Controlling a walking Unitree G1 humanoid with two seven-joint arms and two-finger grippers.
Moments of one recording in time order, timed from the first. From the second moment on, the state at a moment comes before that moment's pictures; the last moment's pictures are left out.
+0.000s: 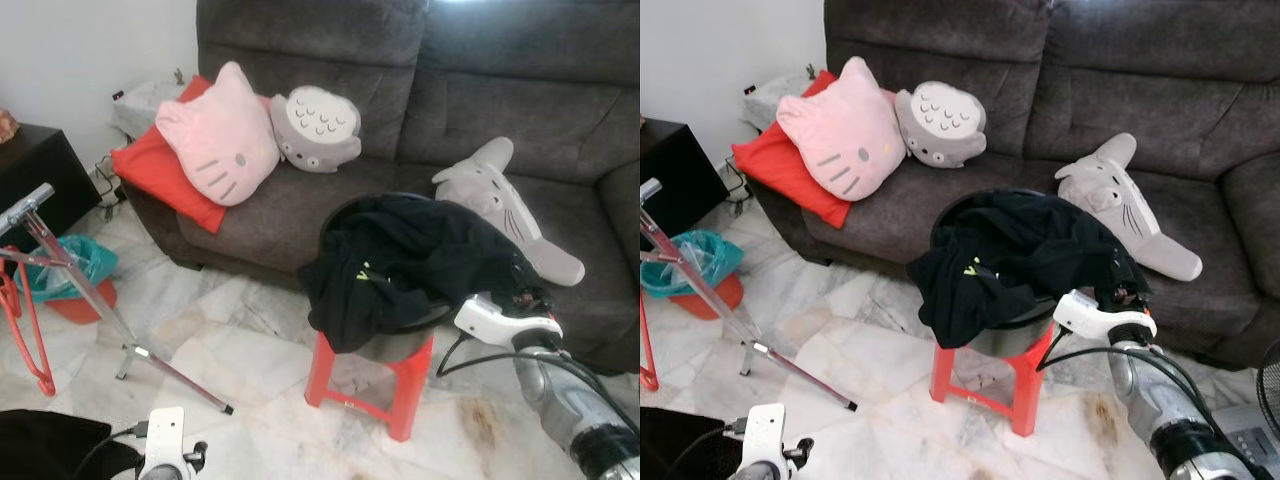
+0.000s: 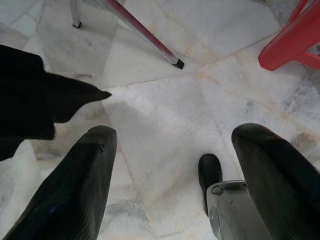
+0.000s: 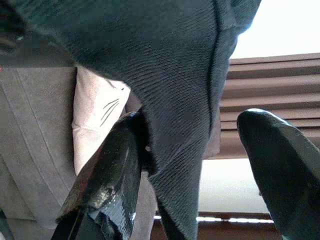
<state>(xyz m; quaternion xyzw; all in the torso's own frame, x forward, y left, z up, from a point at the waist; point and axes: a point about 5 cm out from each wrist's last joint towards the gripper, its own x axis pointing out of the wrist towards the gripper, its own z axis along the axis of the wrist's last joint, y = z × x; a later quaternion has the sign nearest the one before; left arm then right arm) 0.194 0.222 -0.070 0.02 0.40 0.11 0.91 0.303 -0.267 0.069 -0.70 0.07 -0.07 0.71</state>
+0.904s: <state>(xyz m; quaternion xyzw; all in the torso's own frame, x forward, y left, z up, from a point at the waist) 0.194 0.222 -0.070 0.02 0.40 0.11 0.91 0.313 -0.263 0.080 -0.70 0.01 -0.07 0.71</state>
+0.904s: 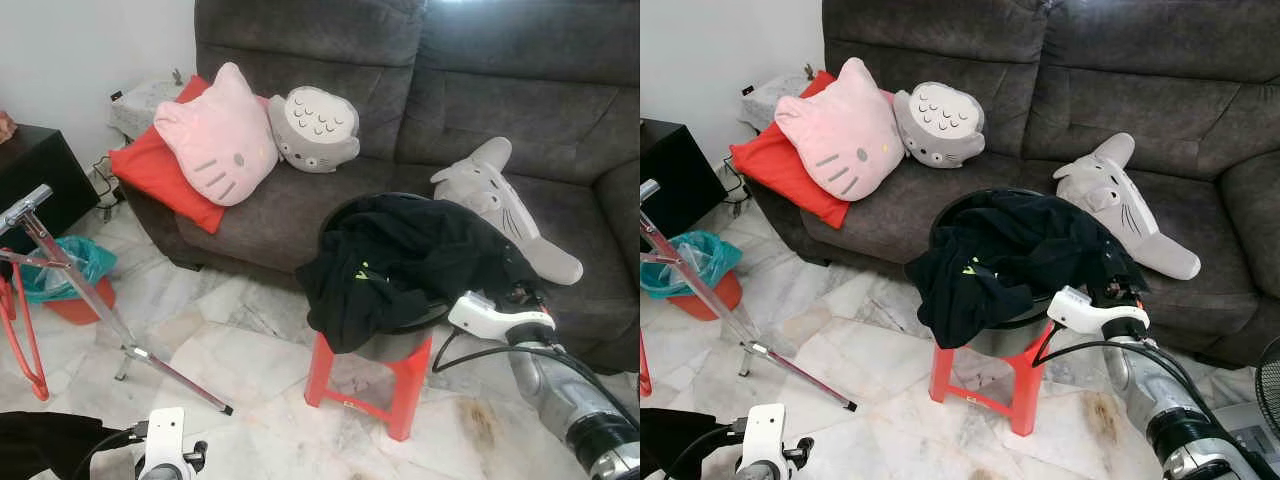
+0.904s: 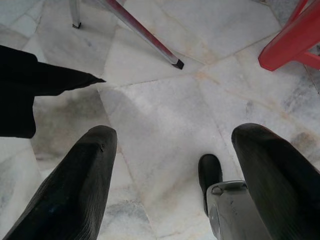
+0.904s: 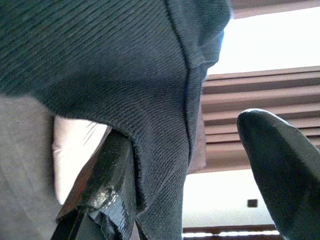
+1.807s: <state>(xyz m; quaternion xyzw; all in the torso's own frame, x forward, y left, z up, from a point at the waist) 0.194 0.222 -0.070 0.02 0.40 0.11 0.91 0.322 -0.261 0.087 -0.70 -0.01 -0.07 0.71</state>
